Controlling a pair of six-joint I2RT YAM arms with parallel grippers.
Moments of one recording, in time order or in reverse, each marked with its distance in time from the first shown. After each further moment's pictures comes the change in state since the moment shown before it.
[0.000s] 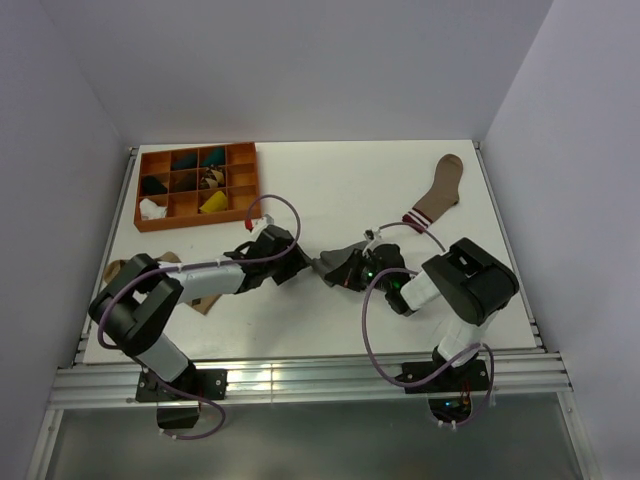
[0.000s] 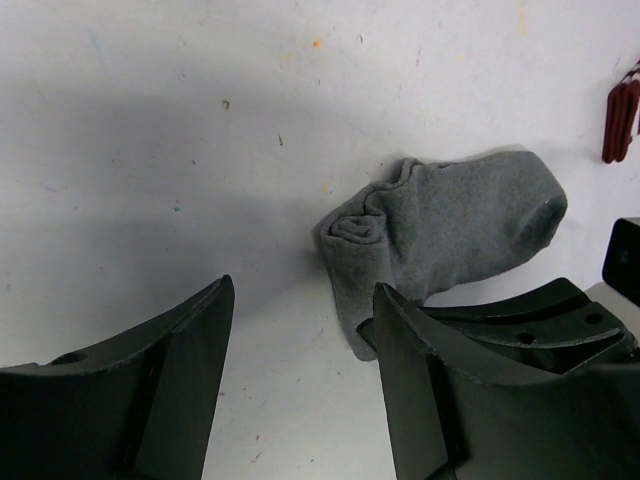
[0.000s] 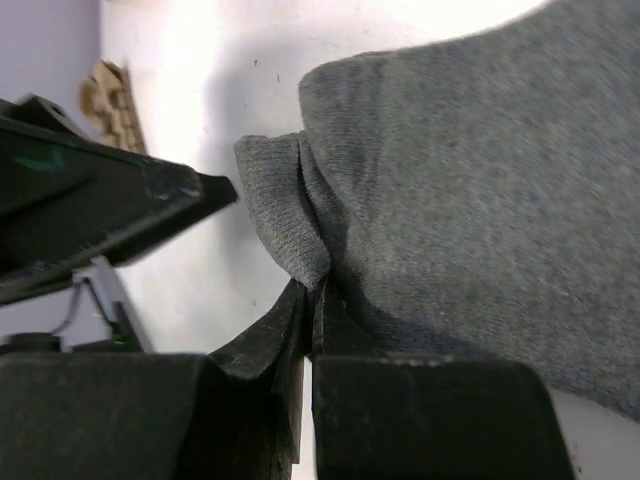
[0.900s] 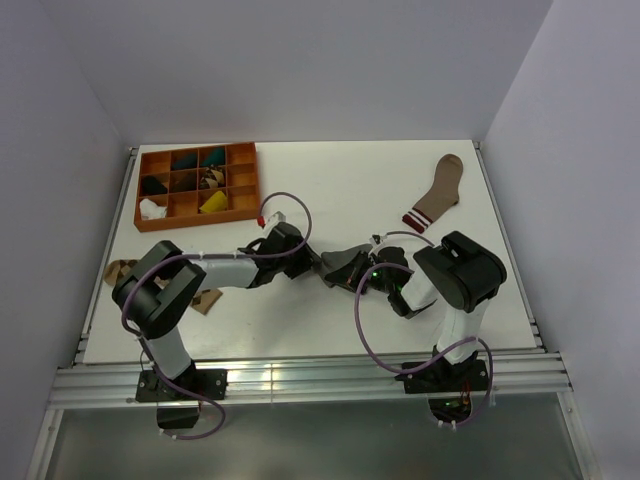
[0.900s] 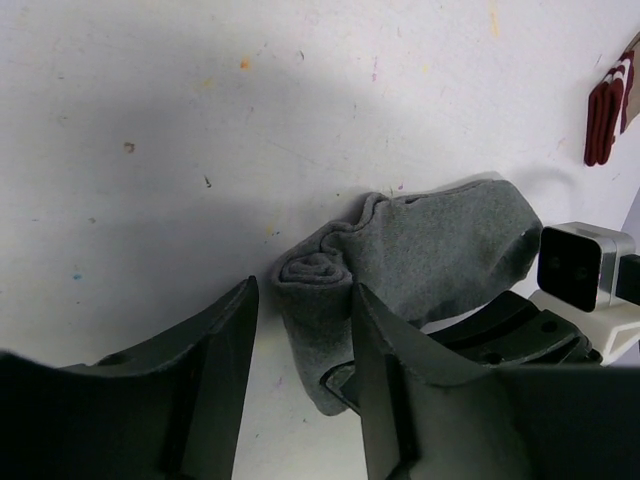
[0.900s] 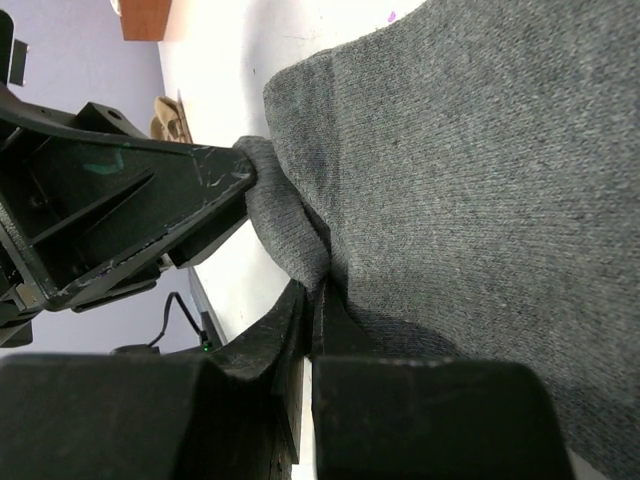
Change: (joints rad) left arm -0.017 0.146 0.069 0.104 0.030 -0.002; right arm -0.051 0.115 -0.037 0.183 -0.078 0.253
